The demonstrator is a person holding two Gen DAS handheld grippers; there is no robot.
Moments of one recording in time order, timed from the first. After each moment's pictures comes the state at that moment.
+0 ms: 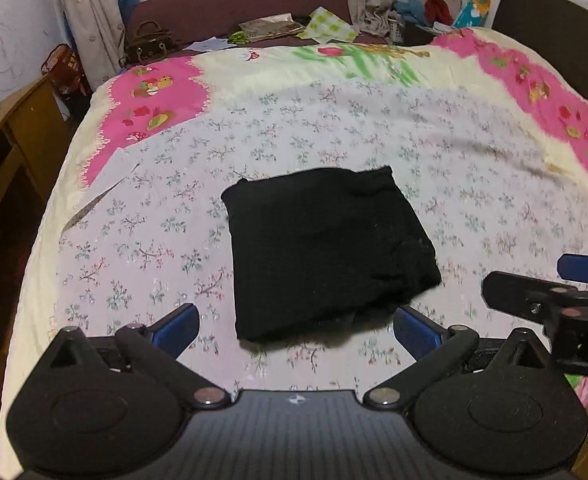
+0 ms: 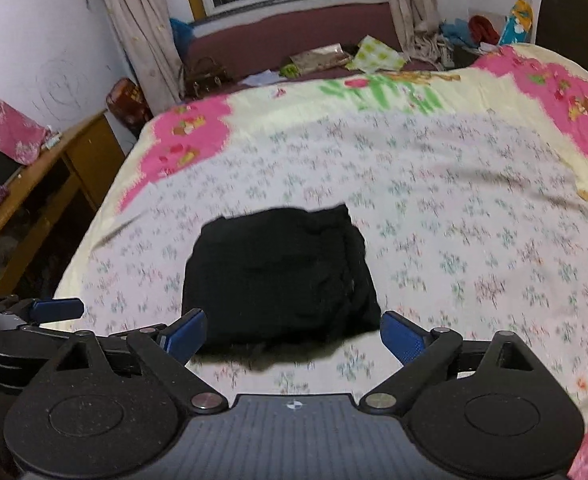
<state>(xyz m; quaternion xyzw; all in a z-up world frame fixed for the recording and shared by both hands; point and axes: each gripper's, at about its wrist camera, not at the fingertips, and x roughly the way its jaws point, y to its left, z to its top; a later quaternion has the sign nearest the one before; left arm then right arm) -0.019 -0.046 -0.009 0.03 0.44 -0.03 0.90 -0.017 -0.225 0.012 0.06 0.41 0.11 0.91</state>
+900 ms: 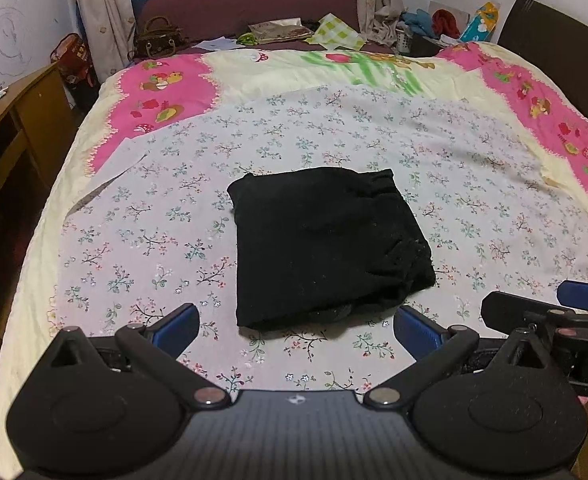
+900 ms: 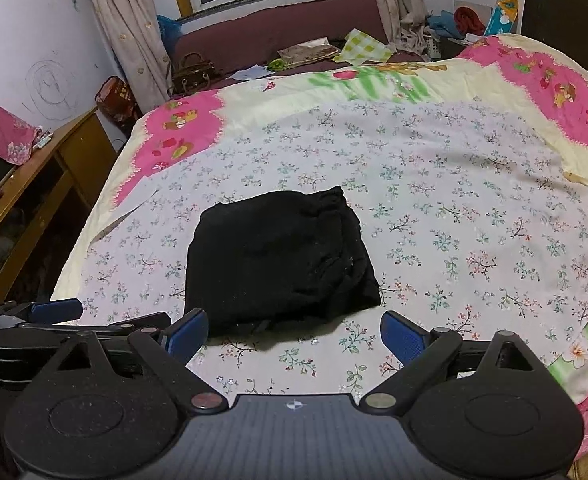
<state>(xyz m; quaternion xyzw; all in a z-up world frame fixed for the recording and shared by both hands) -0.038 -0.034 -0.004 -0.01 0.44 -0.03 0.90 -0.036 -0.218 0.015 0.07 0.41 0.09 0.90</state>
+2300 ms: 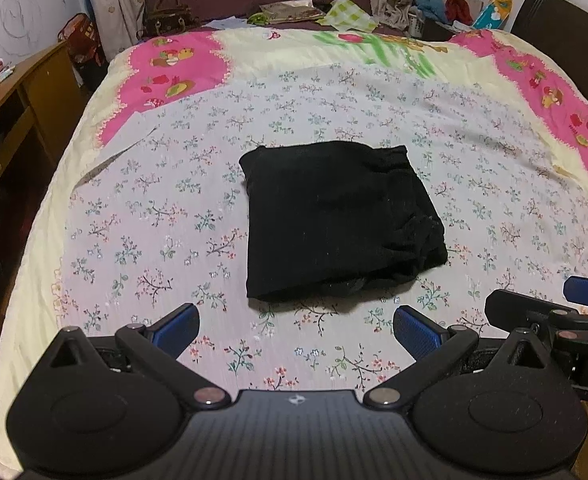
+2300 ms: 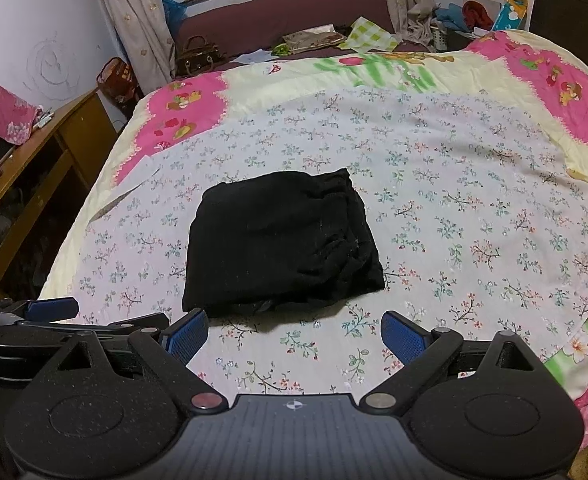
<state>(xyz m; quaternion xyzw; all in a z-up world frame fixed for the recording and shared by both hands) -0.044 -0.026 -0.018 -0.01 0.47 -0.01 0.88 -0.039 -0.209 0.009 0.05 0.43 0.09 0.89</state>
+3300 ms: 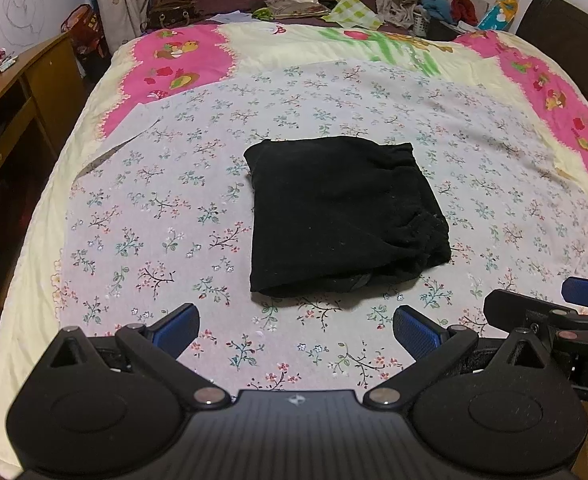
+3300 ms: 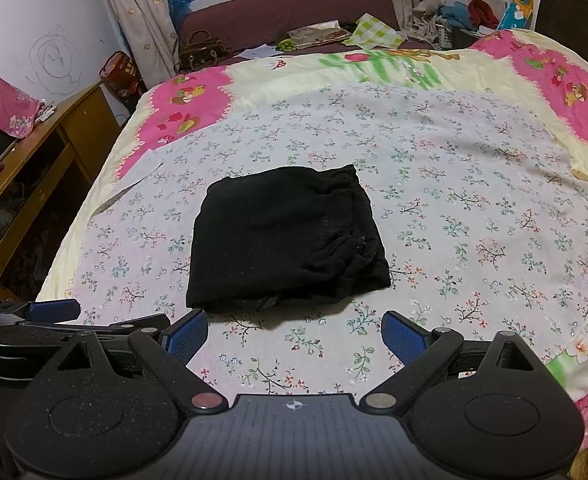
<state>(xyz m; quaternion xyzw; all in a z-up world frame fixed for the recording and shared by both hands) -0.044 -0.018 -0.020 -0.02 0.47 -0.01 0.88 -0.043 -0.202 0.008 0.05 0.44 0.09 0.89</state>
